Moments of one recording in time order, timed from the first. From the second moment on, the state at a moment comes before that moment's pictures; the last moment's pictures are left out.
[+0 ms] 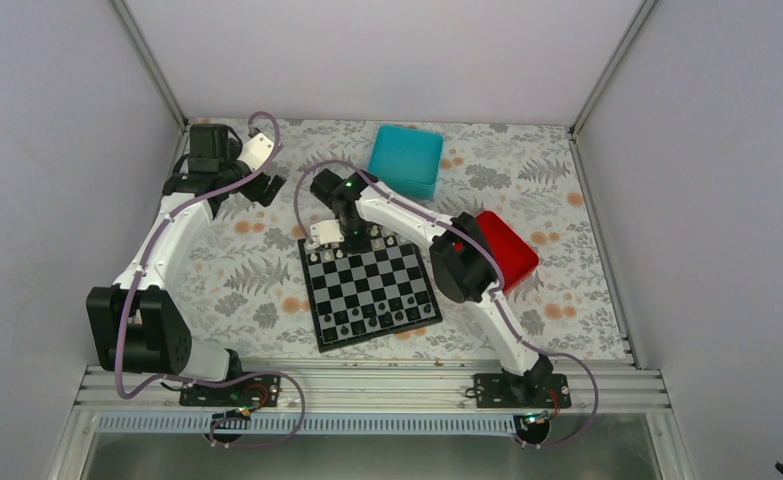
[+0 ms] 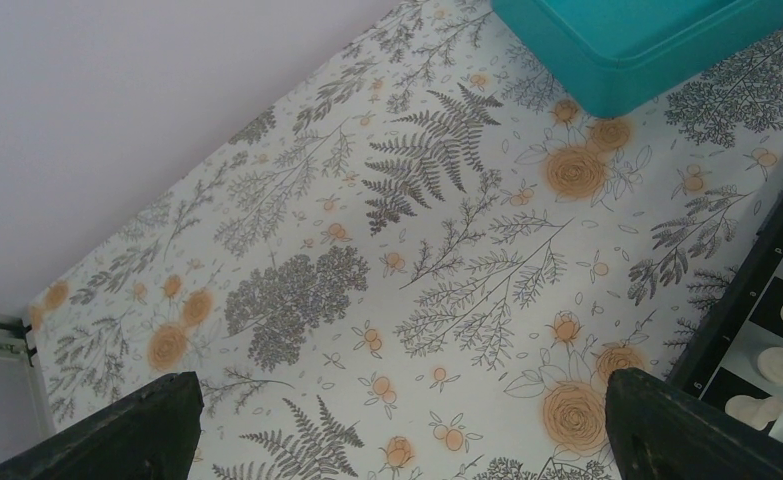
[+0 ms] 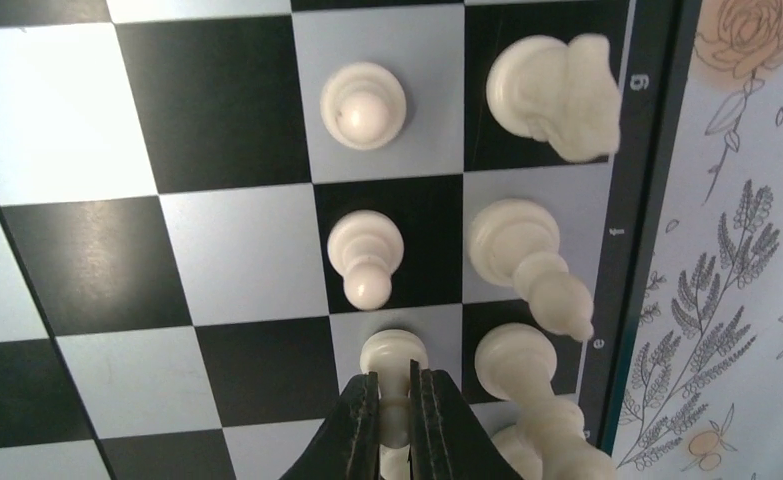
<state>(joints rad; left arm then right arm) -0.03 1.42 1.20 -0.49 0.27 0.56 0.86 2.39 2.14 -1.19 0.01 -0.93</state>
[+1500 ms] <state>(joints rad) -0.03 1.42 1.19 -0.49 0.27 0.56 0.86 2.39 2.14 -1.21 0.01 -0.94</state>
